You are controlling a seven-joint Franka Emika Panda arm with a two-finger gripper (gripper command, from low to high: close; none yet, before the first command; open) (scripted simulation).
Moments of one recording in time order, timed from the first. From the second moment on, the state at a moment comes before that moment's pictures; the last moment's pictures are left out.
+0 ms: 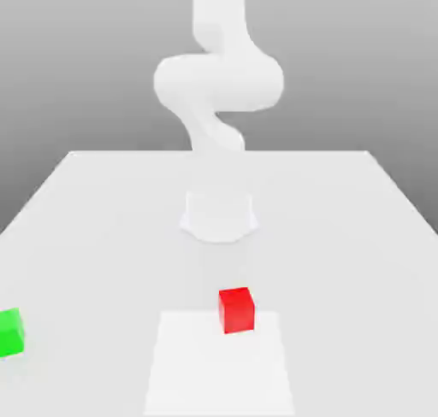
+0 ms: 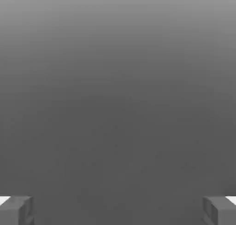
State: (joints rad) arm 0.01 -0.74 0.00 -2.37 0.00 2.35 0.79
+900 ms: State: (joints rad) arm 0.08 0.16 0.00 -2.91 0.00 3.07 0.68
